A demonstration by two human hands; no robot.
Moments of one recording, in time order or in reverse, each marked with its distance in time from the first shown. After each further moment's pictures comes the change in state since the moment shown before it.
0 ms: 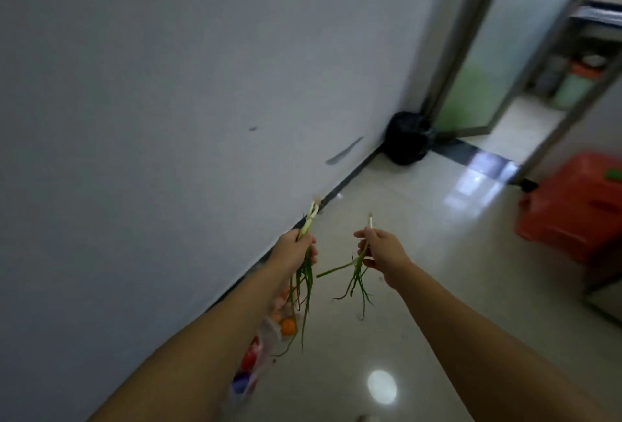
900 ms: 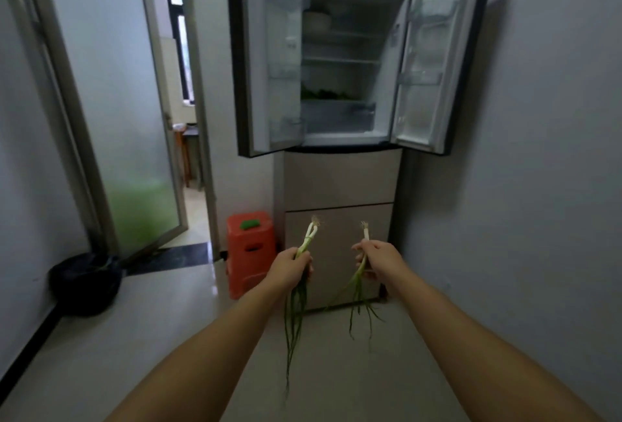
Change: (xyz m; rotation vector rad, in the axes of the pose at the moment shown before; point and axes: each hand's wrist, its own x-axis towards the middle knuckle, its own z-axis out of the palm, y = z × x) left_hand -0.328 0.158 0.660 0.253 -0.914 0.529; right_hand -0.369 0.117 -0.670 0.251 0.965 -0.113
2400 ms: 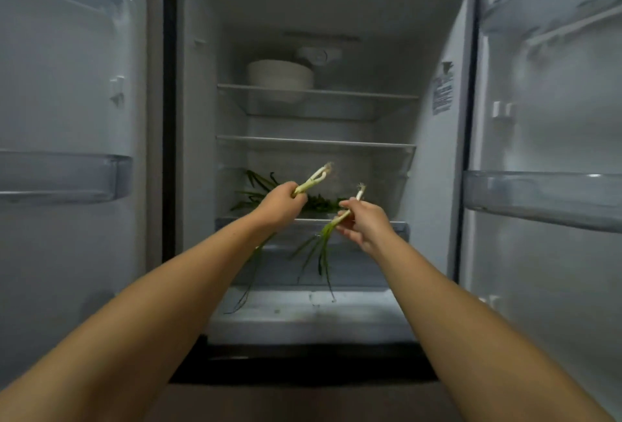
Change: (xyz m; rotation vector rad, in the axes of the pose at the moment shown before) left_hand 0.878 0.345 0.107 0.584 0.370 0.527; right_hand 0.891 -0.325 -0.117 0.513 -0.176 -0.314
